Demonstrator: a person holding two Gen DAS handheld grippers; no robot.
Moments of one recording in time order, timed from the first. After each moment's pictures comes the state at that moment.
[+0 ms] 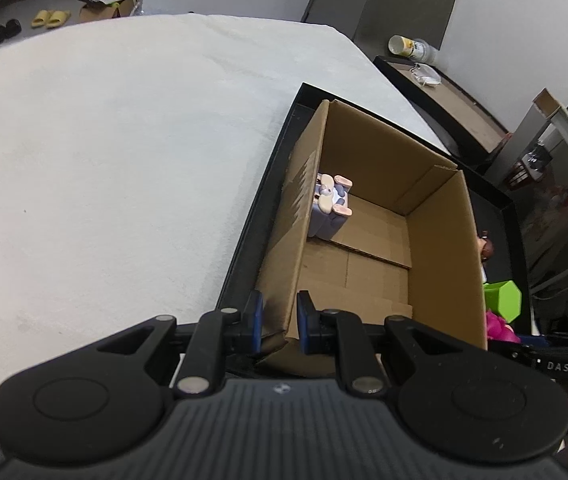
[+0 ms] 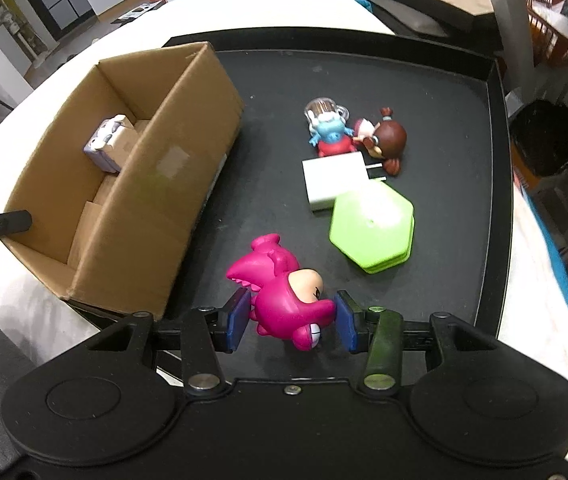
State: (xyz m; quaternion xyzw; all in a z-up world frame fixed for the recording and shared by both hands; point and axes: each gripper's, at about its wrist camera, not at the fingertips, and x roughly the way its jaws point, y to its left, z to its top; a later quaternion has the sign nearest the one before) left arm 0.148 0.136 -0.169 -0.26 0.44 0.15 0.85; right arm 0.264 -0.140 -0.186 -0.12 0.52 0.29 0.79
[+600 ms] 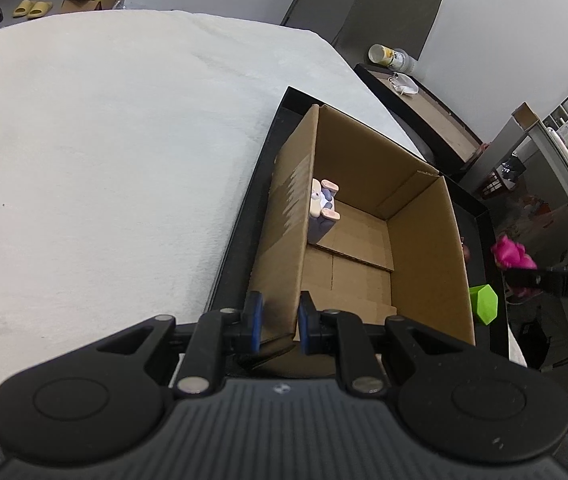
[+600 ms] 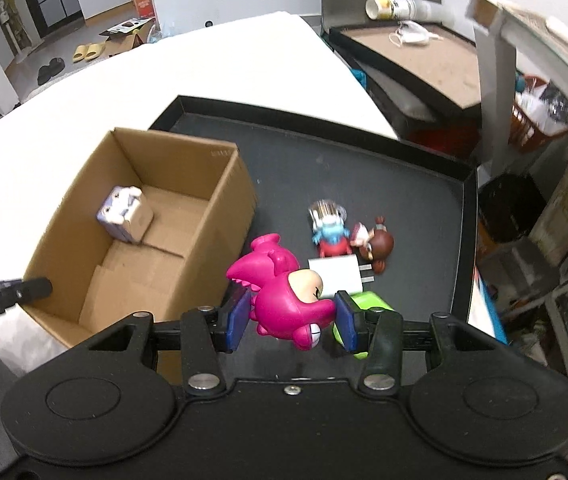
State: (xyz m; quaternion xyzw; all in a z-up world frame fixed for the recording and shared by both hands) left arm 0.145 0.148 -0.178 -0.29 0.42 0.11 0.86; right arm 0.271 -0.086 -0.117 -0.17 0.47 0.26 0.83
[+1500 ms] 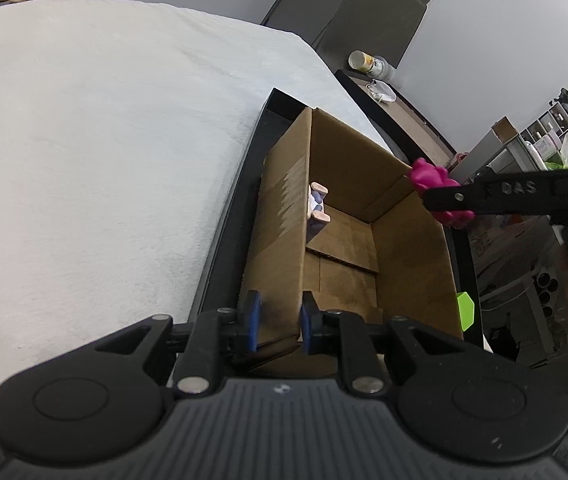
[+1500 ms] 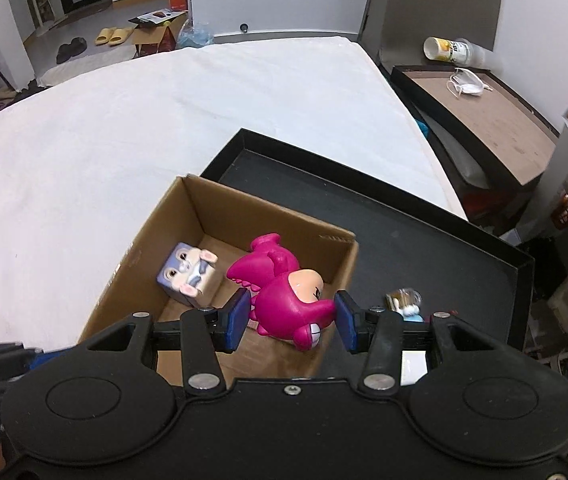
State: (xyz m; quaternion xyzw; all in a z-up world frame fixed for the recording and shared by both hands) left arm 0.137 0.166 -0.192 -0.32 0.39 0.06 0.86; right arm 0.271 0.025 -0.115 -0.22 0.44 0.28 0.82
